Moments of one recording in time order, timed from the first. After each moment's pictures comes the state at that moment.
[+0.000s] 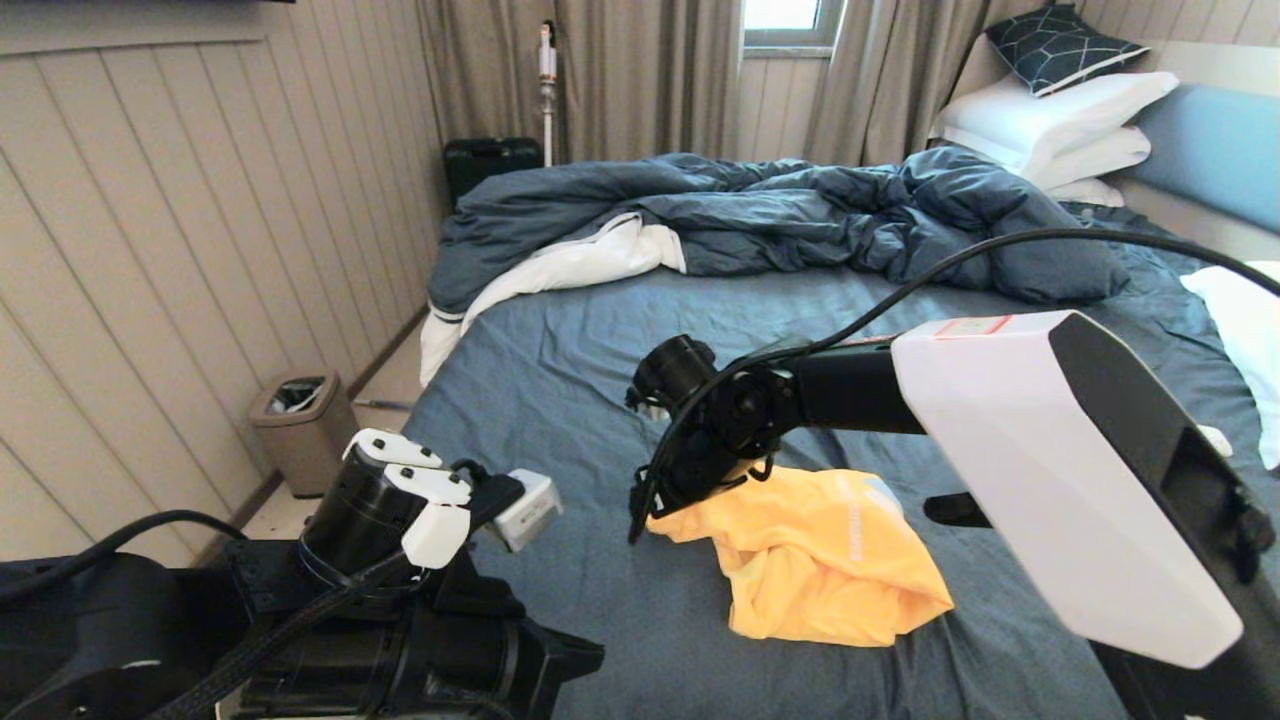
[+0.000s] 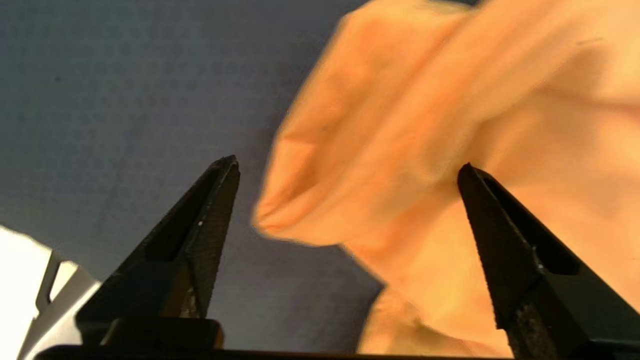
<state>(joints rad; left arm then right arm) -0.80 1.62 -0.67 -0.25 -0.29 -0.28 0.62 2.37 -1.95 0.58 -0.09 0.16</state>
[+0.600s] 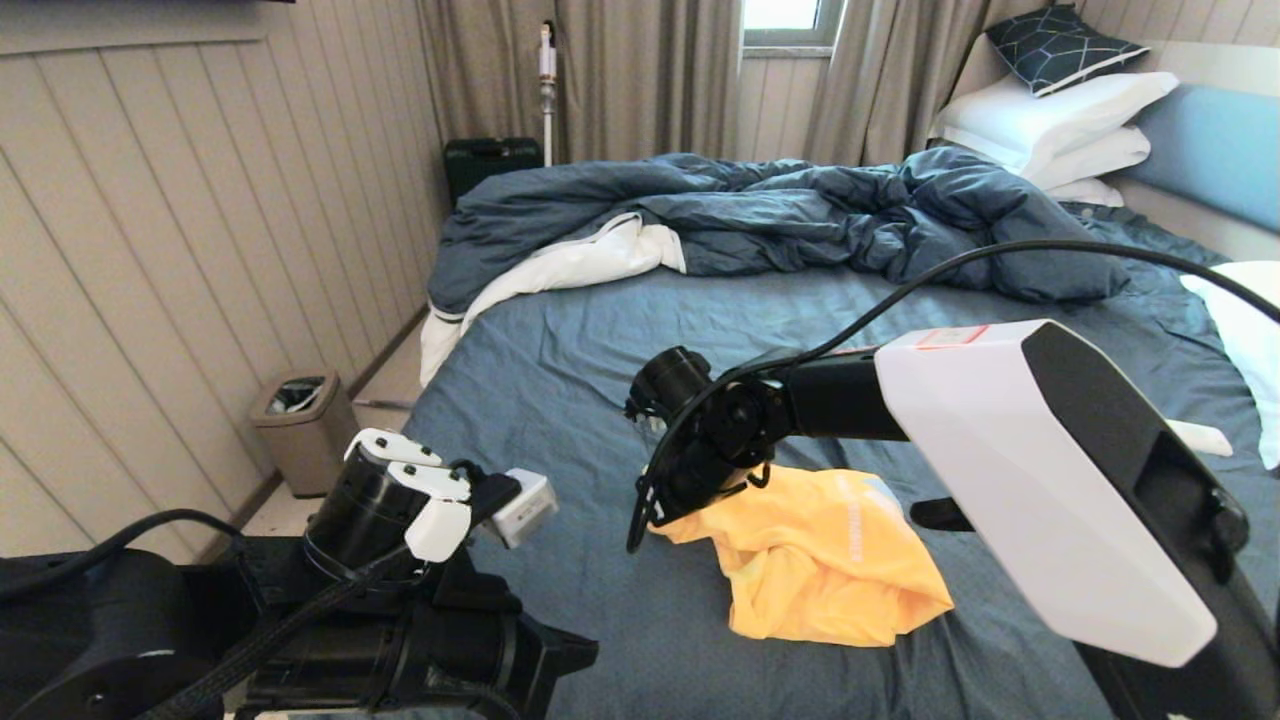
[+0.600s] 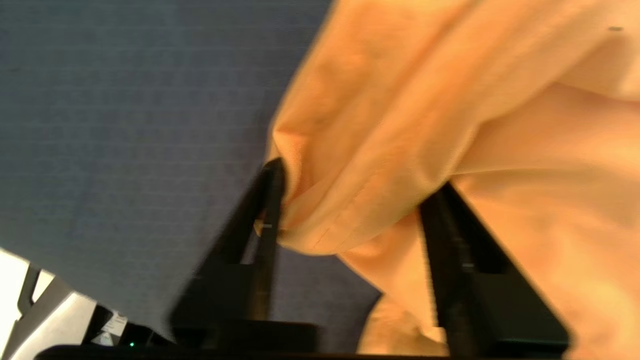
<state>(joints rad) -0.79 1.63 -0.67 -0.25 -0.29 -0.28 0.62 2.39 -1.95 0.58 -0.11 0.16</state>
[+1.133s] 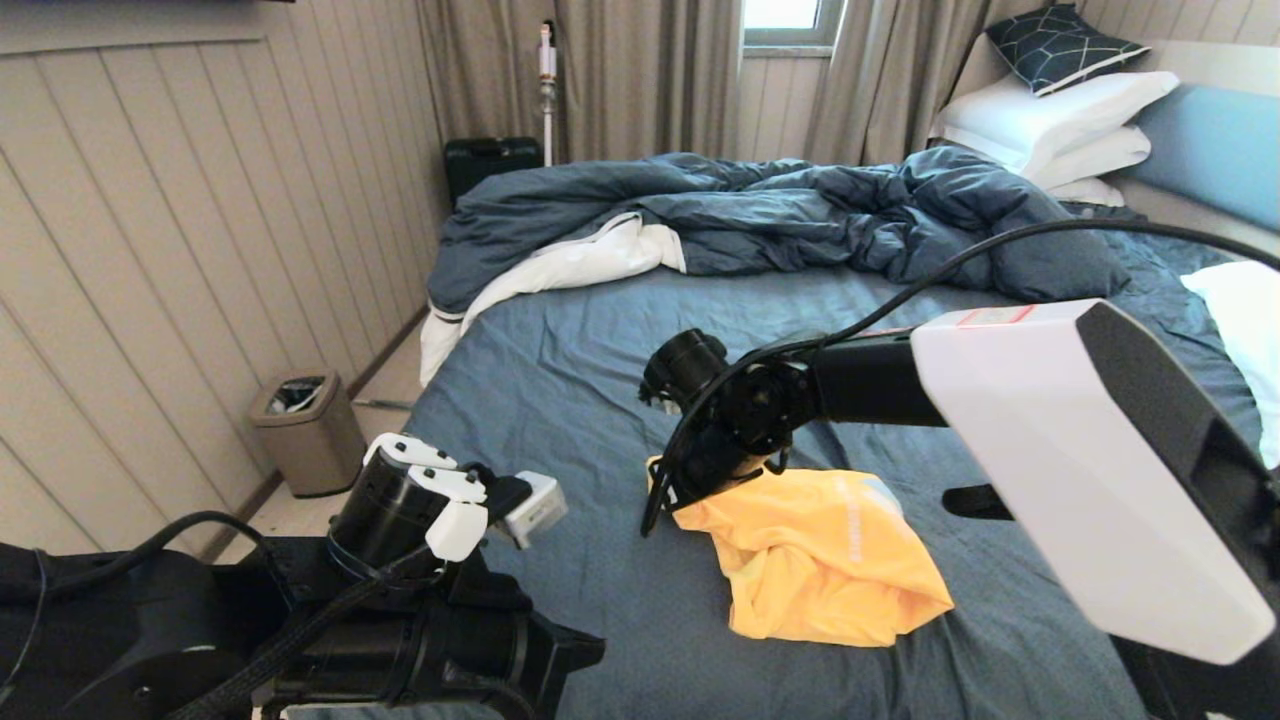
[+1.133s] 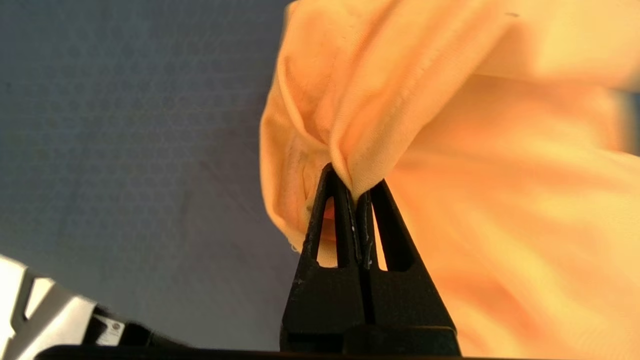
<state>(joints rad) -0.79 1.67 -0.67 -0.29 -0.29 -0.28 0.59 2.33 -1.92 0.58 -0.15 0.16</state>
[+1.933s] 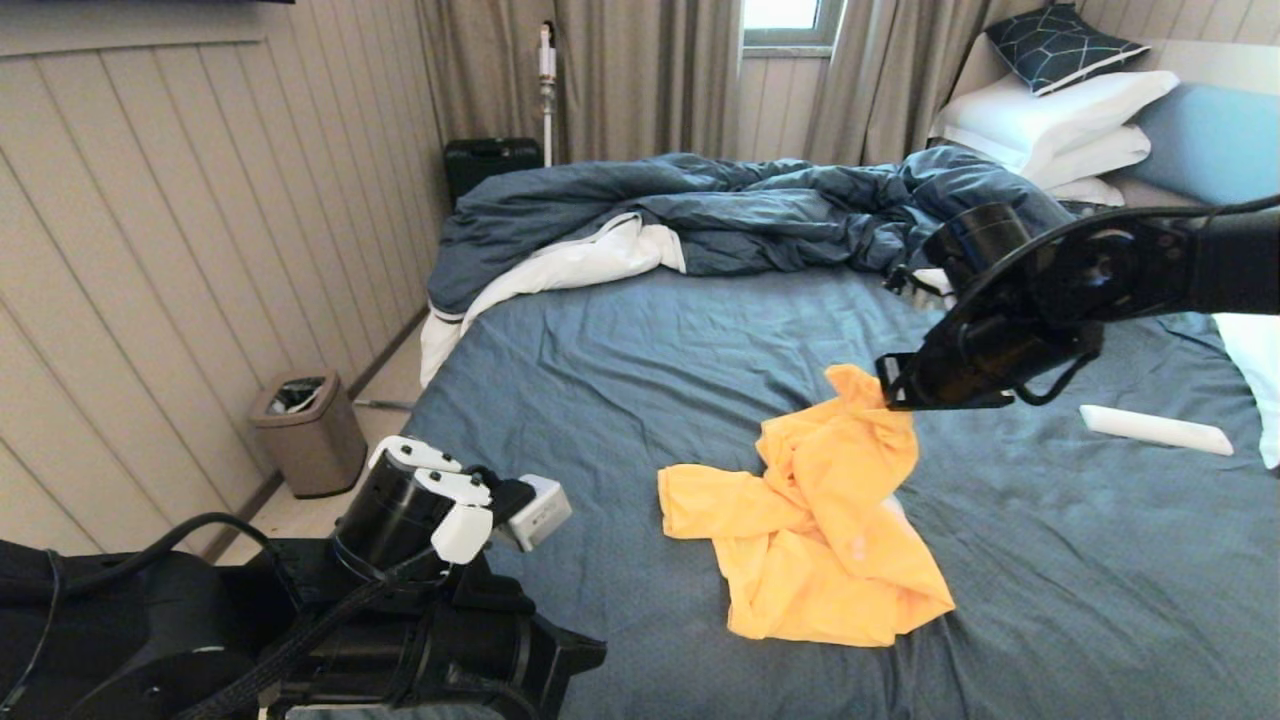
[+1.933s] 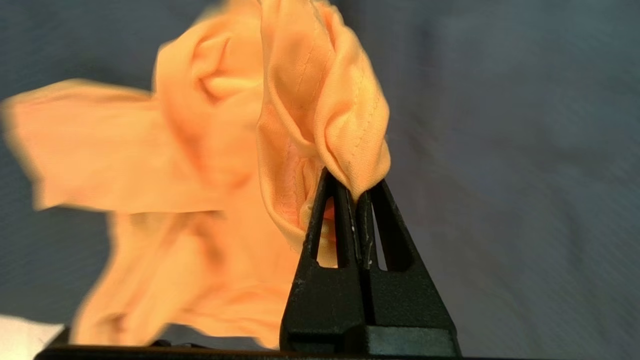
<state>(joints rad) -0.79 1.68 -0.67 -0.30 -0.29 -0.28 0.13 1.95 -1.65 0.56 -0.07 0.12</state>
